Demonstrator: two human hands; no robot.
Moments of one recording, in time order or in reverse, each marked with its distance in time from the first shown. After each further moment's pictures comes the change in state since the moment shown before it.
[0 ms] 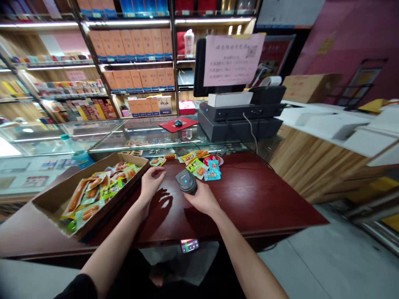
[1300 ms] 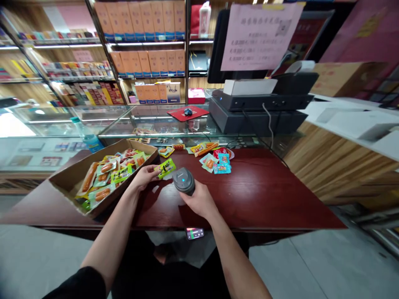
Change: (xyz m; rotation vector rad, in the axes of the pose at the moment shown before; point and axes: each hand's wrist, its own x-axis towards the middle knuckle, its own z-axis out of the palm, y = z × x) left_hand -0.005 -0.033 -0.061 -0.488 -0.241 -0.646; right_hand -0.022 -0.030 0.037 0.047 -0.080 0.061
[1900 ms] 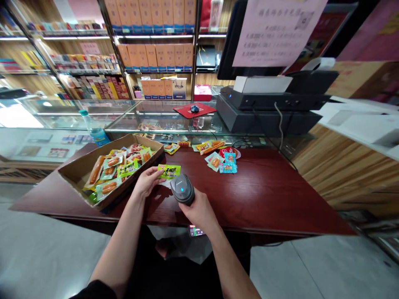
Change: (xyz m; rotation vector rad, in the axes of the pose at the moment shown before) left_hand -0.050 0.007 0.016 -0.286 0.127 0.001; right_hand -0.030 -0.020 0.018 0.025 -0.033 -0.024
